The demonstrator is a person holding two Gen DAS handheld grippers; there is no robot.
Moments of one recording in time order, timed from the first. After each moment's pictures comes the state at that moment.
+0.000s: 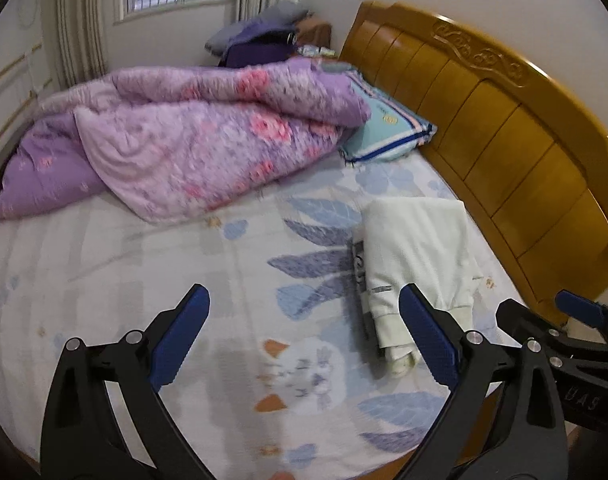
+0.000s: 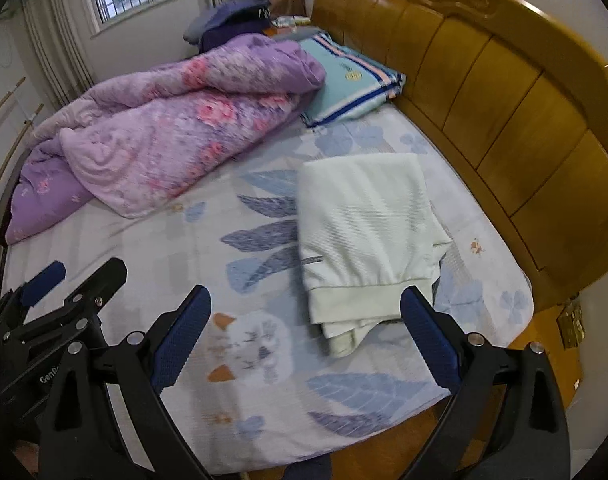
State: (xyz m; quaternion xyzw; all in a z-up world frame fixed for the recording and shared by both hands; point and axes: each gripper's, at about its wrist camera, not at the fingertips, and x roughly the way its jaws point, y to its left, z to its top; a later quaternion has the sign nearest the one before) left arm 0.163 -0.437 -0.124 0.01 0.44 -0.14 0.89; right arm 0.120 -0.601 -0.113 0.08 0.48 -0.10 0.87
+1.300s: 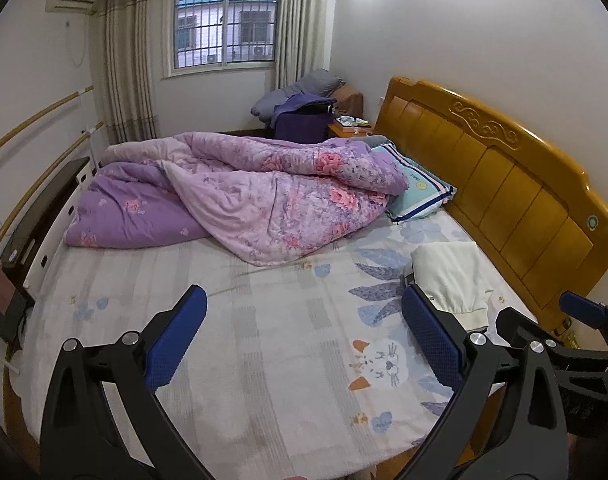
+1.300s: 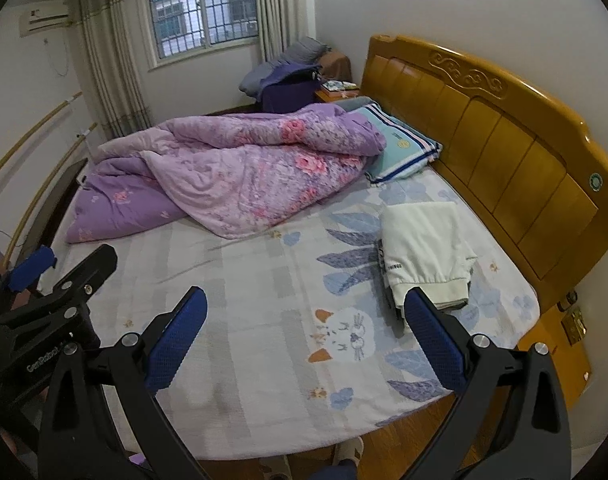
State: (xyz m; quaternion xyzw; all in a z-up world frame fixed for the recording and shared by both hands) left arm 0.006 -0.222 0.048 0.00 0.34 -0.09 0.94; right arm -0.020 -0.400 0.031 0.07 0.39 -0.05 0.92
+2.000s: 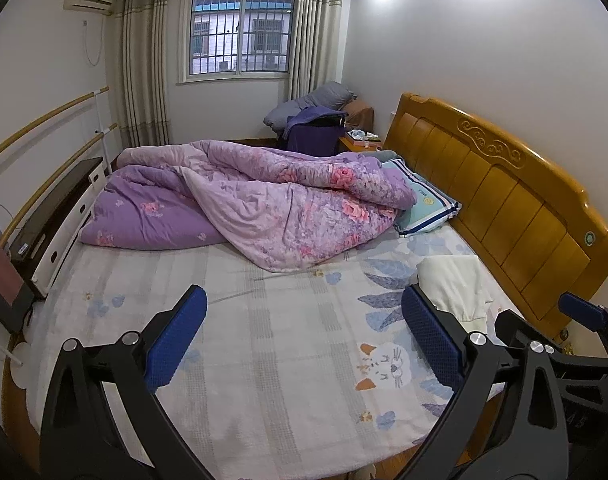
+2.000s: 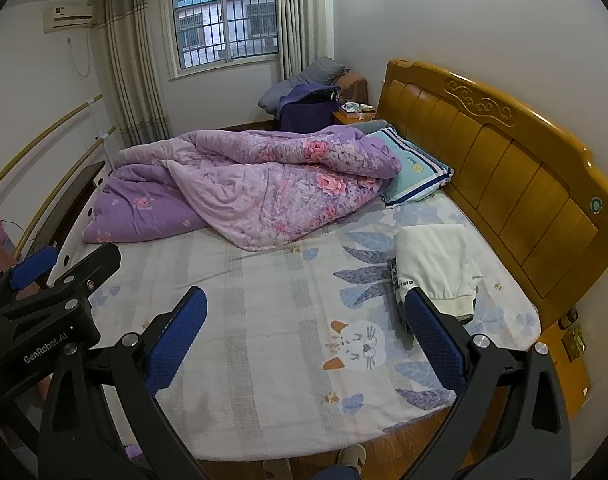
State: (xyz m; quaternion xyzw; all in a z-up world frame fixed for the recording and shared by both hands) left arm -0.031 -0.183 0.082 -0.01 0.32 -0.08 0.94; right arm -0.043 -0.367 0.061 0.05 0.36 -0.03 0.93
